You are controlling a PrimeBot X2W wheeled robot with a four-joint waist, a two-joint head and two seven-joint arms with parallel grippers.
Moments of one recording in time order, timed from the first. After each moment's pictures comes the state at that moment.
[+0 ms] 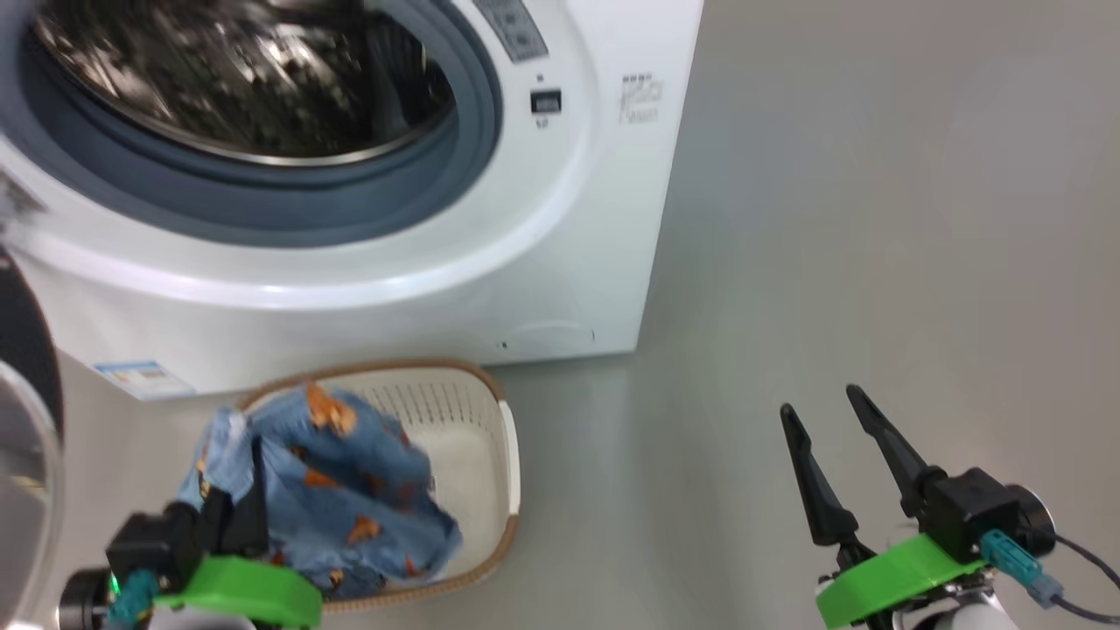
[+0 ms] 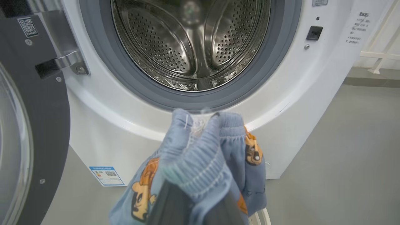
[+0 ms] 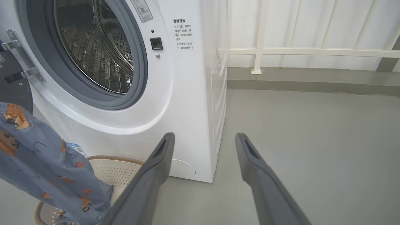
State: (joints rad) left arm -0.17 0.12 -0.11 0.29 -0.27 0.01 -0.25; right arm -0.08 -0.05 0.05 0.06 0.10 0.12 -0.21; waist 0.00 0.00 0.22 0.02
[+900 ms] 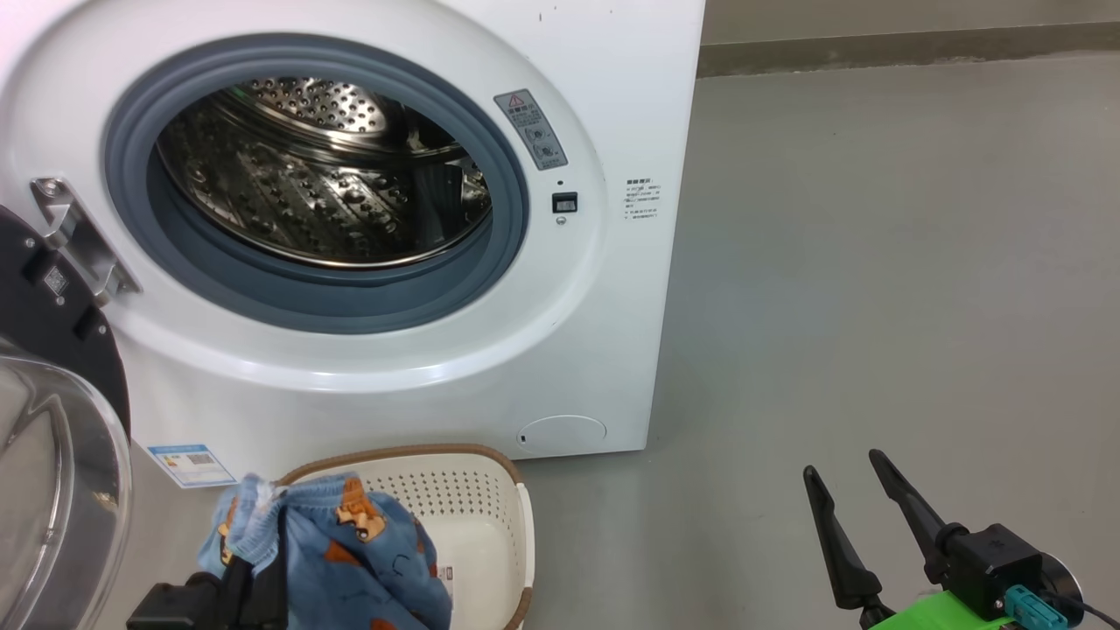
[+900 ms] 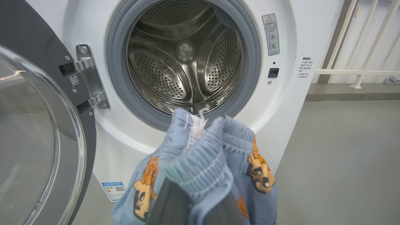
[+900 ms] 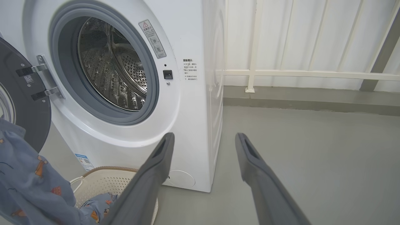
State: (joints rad) left arm 0.06 0.14 -0.15 0.04 -0.25 0.05 -0.16; right arm 0.08 -0.05 0.02 -0.05 0.12 0.12 -0.12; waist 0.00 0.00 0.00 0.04
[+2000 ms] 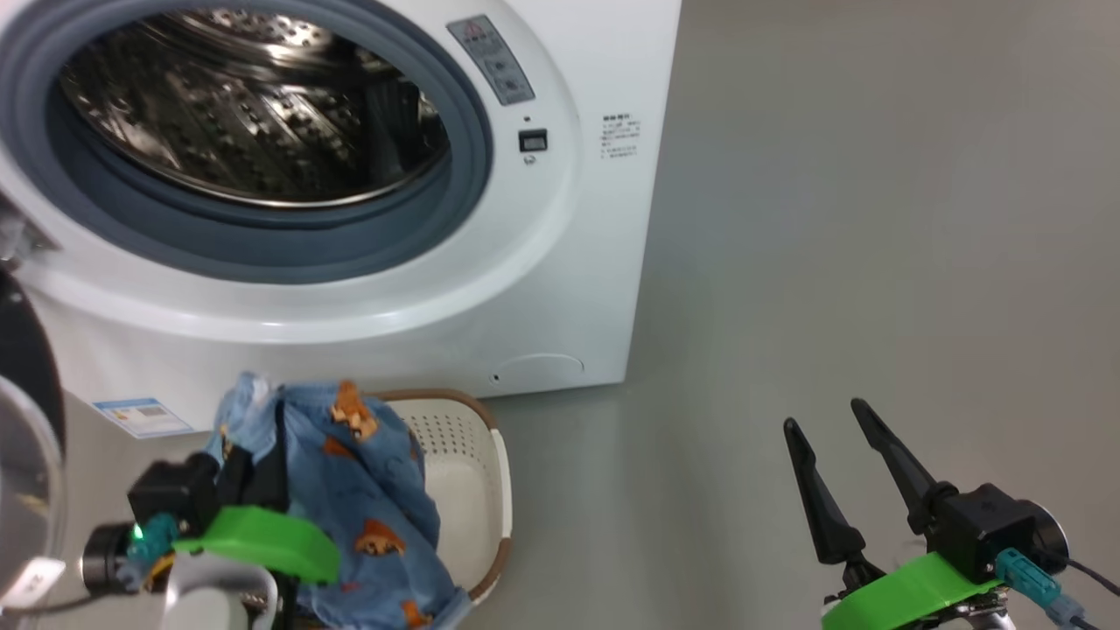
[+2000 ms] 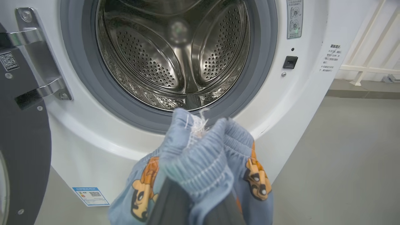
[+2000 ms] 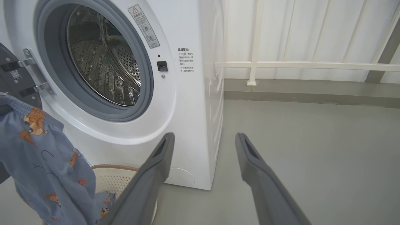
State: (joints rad) left arm -0.21 0.12 -0.17 0.30 -0.30 0.03 -0.20; right arm 0.02 -0.05 0.06 -0.07 0.12 0.12 -0.13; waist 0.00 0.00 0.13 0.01
